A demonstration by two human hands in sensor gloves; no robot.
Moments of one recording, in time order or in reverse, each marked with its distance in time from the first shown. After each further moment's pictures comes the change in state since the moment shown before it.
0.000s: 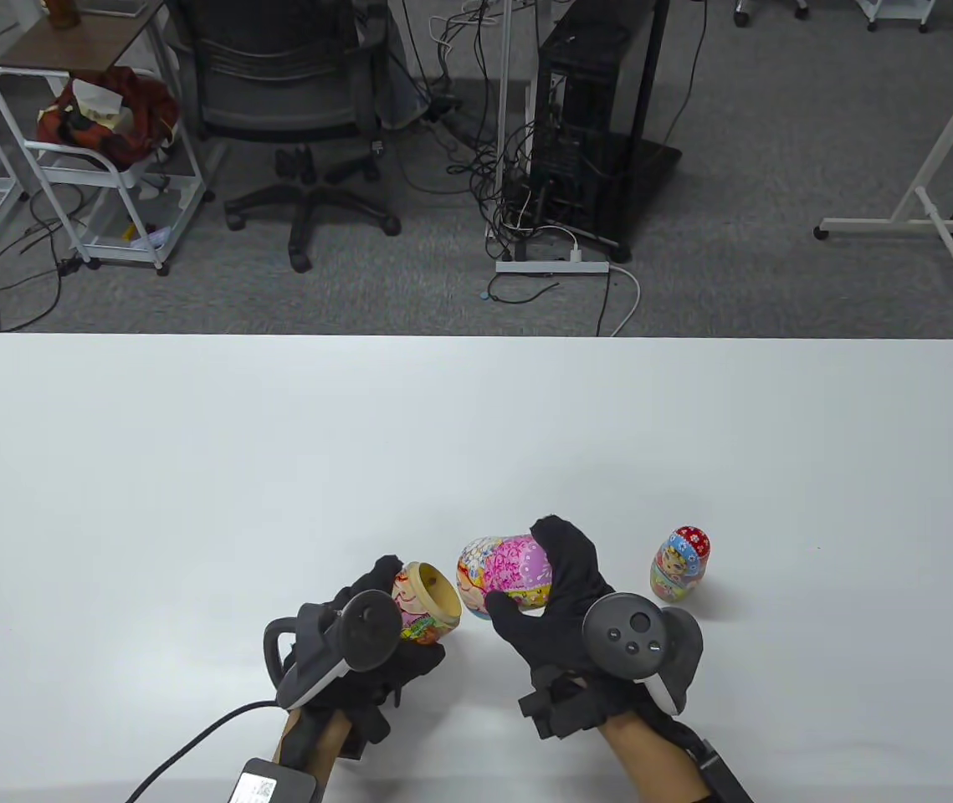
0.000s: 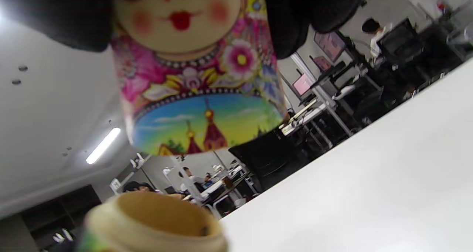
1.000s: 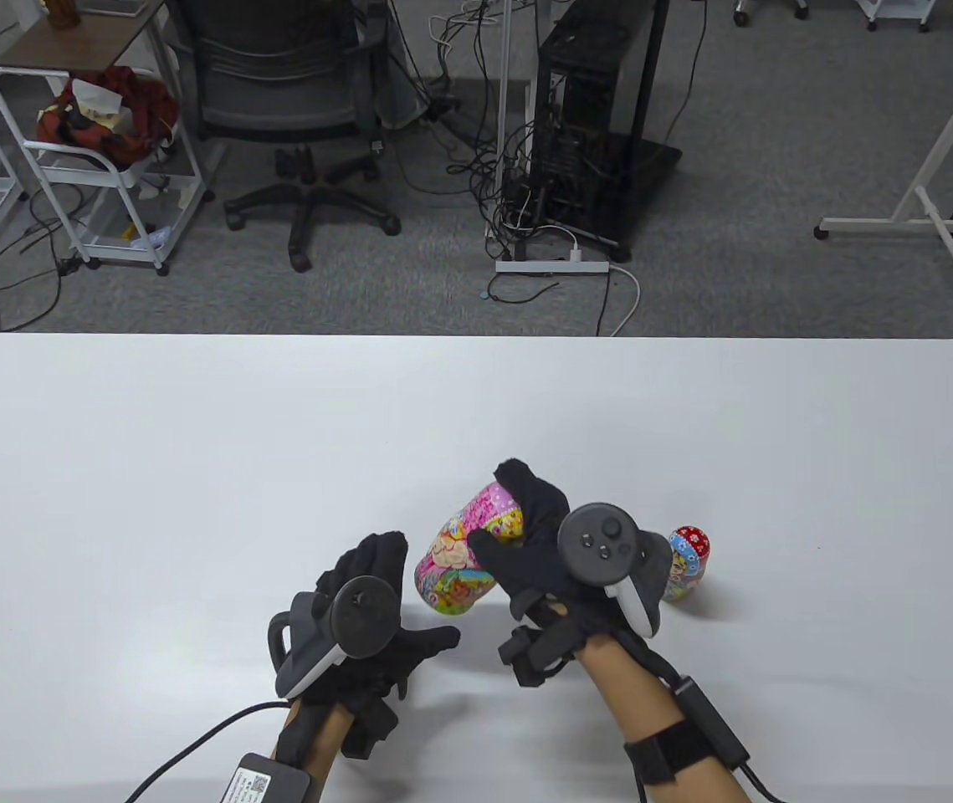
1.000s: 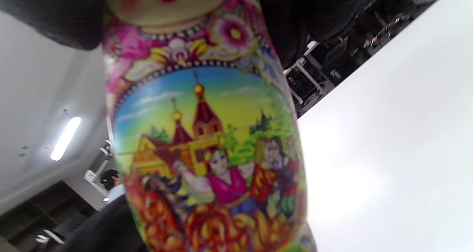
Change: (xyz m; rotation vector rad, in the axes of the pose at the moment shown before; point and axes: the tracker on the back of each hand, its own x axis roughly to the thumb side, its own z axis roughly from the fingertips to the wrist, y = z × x) left_hand 0.015 0.000 -0.005 -0.126 -0.049 0.072; right_hand 0.001 0.014 -0.026 0.191 0.188 -0.211
